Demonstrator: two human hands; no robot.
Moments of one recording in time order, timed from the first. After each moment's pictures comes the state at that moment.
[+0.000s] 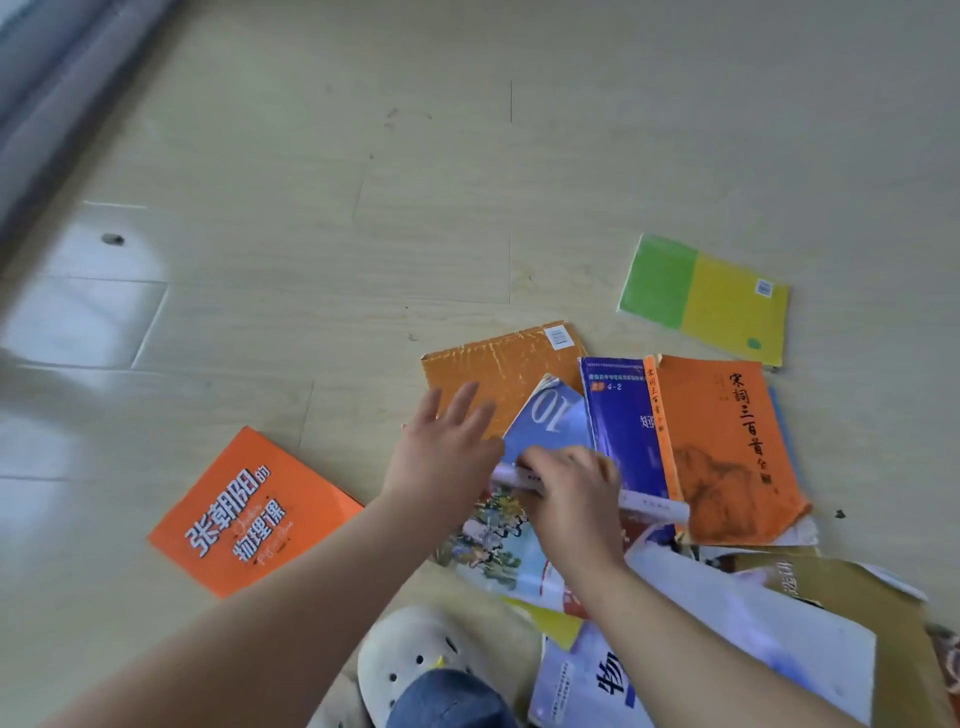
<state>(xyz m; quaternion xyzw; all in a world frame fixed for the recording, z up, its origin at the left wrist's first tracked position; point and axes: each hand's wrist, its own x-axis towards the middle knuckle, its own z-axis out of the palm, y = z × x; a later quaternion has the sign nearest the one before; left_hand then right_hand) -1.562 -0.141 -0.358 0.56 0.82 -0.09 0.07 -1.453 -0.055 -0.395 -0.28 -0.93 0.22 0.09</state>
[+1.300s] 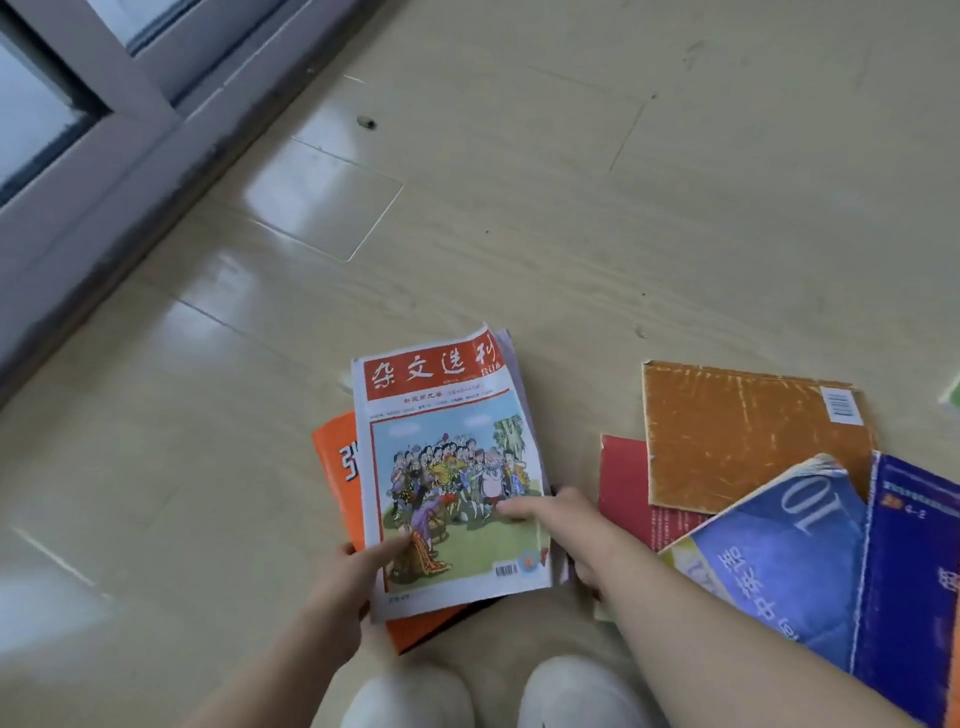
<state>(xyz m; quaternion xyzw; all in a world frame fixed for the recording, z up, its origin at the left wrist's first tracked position) -1.576 -0.367 -0.500 -0.47 0.59 0.57 0.33 -1.591 -0.159 -0.494 -0.40 -0.61 0.57 -0.38</state>
